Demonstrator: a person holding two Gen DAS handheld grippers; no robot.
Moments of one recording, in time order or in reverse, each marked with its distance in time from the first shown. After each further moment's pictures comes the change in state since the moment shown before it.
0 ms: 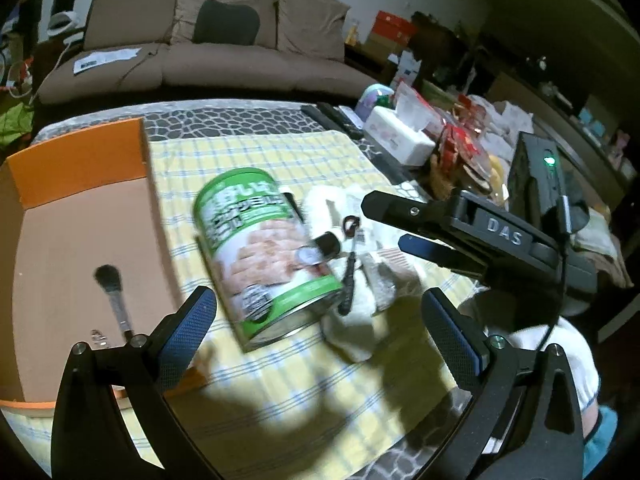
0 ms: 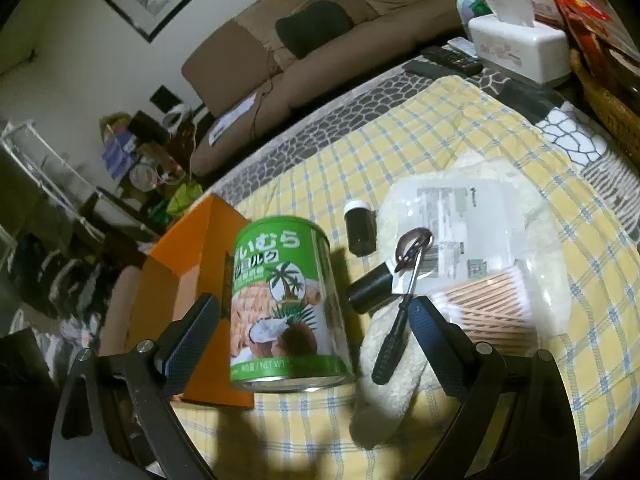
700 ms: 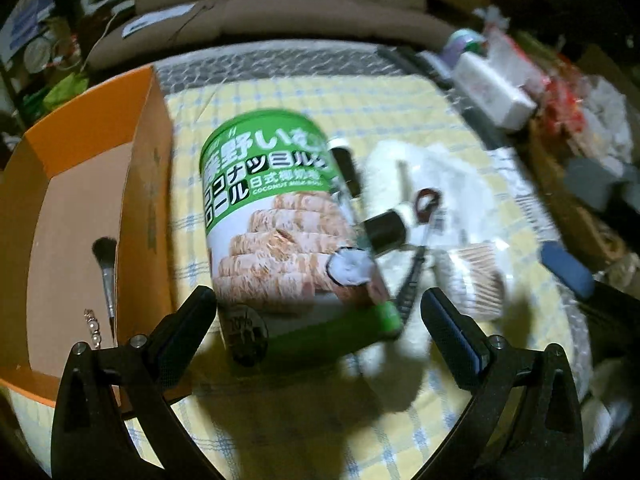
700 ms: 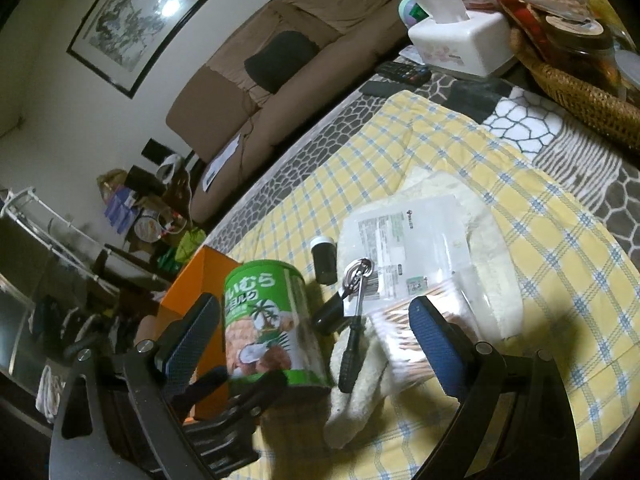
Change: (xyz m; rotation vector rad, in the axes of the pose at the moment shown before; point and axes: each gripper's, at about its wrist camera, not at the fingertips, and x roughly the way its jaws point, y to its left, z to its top) left arm 0.095 -0.013 0.007 -0.092 0.187 0.359; right arm -0.037 -0.047 0.011 0.149 -0.077 0.021
